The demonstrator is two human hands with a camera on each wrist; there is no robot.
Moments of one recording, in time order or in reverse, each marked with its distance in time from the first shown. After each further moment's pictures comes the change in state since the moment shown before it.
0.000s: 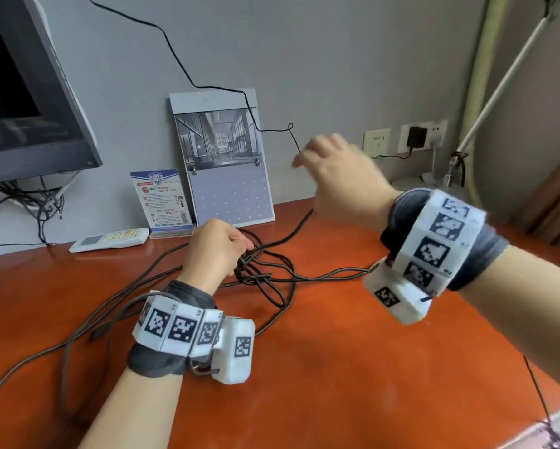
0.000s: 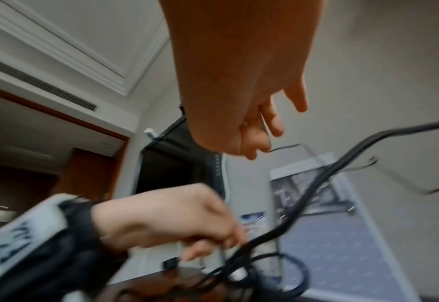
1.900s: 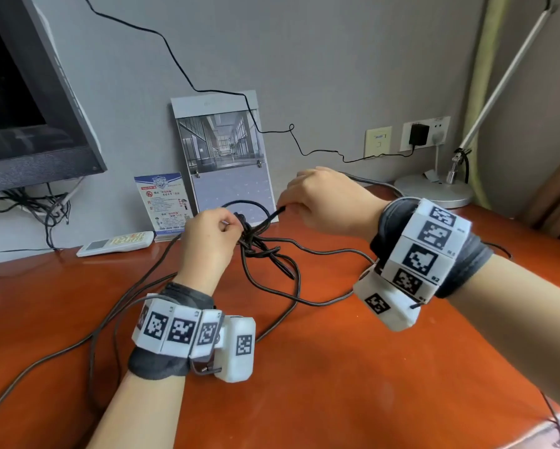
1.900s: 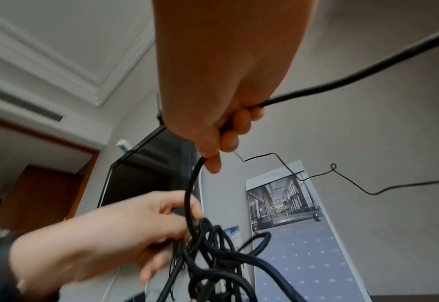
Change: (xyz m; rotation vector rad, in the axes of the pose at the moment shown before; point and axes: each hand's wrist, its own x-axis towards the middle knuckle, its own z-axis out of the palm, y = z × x) left_hand 0.005 -0.005 -0.006 -0.068 0.210 0.164; right_hand 0.004 -0.011 0.017 0.225 -0.005 -0.260
